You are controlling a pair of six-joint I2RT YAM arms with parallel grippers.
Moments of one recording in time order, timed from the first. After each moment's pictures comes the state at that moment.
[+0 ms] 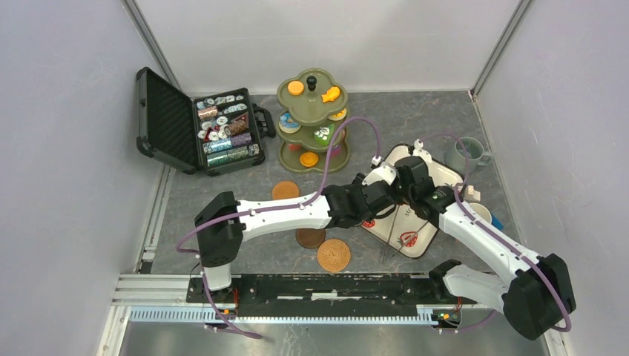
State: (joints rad) left arm -1.24 1.82 1.46 -0.53 -0.54 -0.41; right arm 0.51 1.09 0.72 -0.40 0.21 0.78
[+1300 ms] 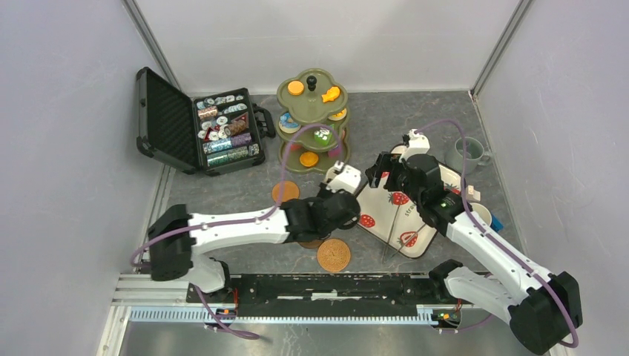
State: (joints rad) left arm -1.25 1.54 1.12 -0.39 -0.79 -0.38; right arm 0.51 0.97 0.68 -0.14 0.13 0.48
